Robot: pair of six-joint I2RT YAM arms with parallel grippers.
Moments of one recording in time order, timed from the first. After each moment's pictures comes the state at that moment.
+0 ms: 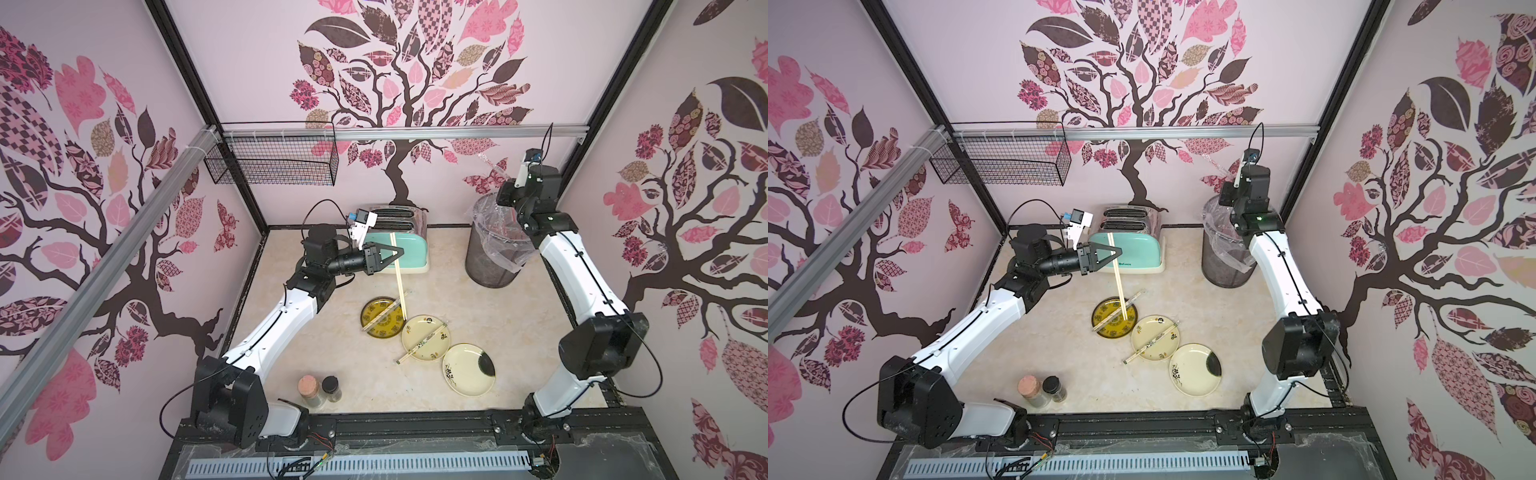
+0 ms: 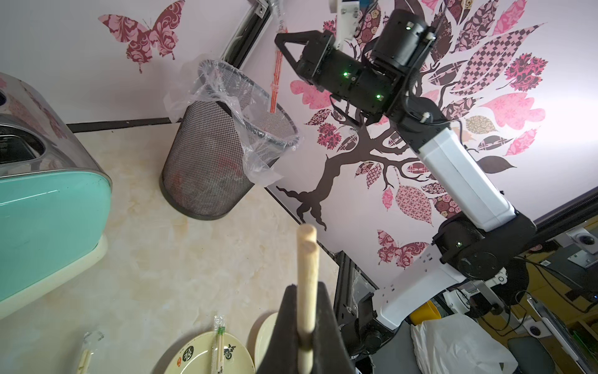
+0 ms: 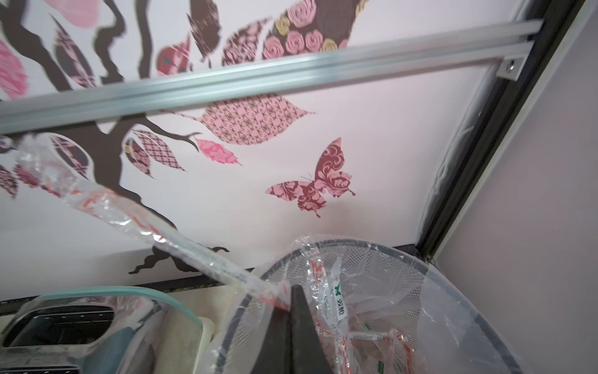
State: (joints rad) left arm -0.35 1.39 1.14 0.17 0.93 -0.60; right arm 0.07 1.76 1.80 -0.29 0.13 0.13
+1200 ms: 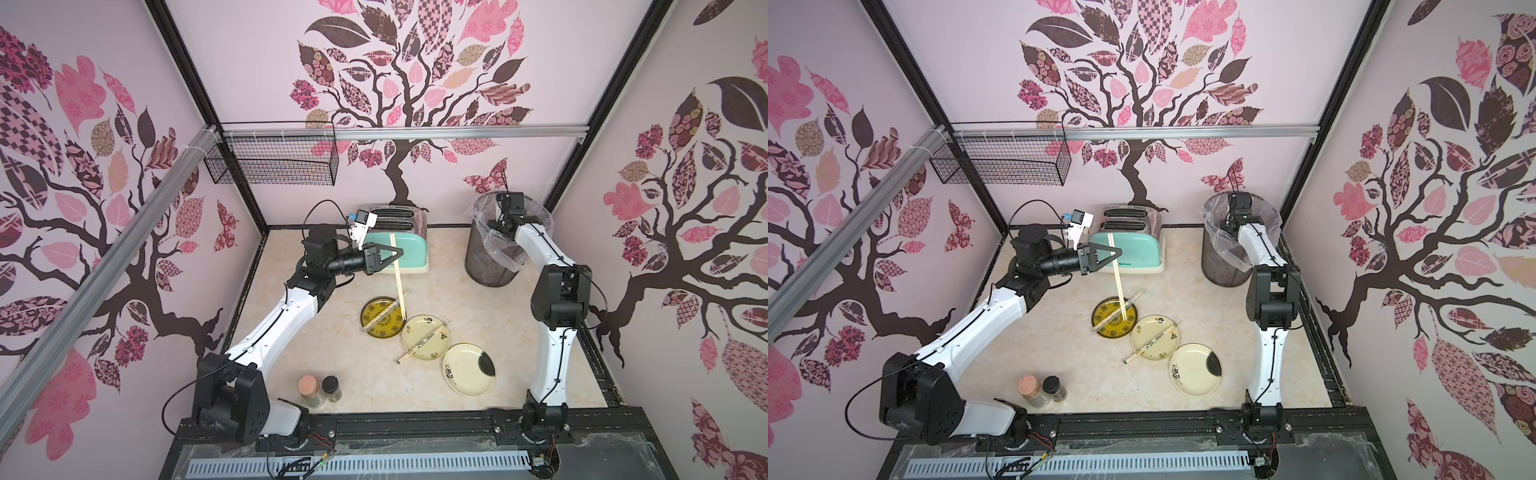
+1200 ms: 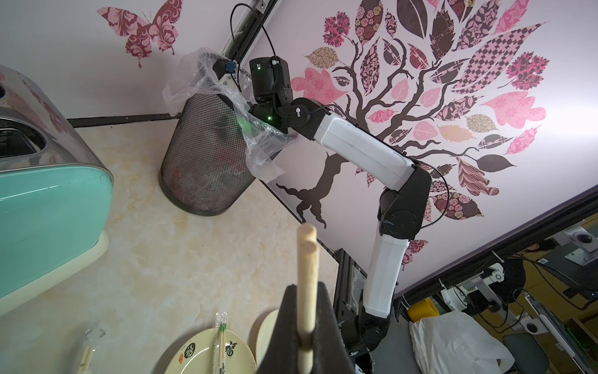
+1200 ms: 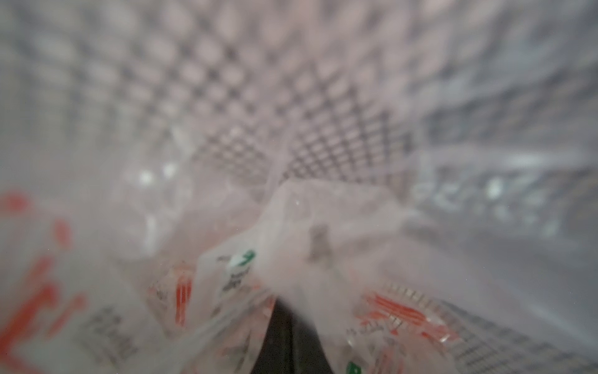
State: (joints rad) left arm -0.34 1.41 1.13 0.19 0.95 -0.61; right arm -0.01 2.22 1.98 -0.56 0.18 -0.11
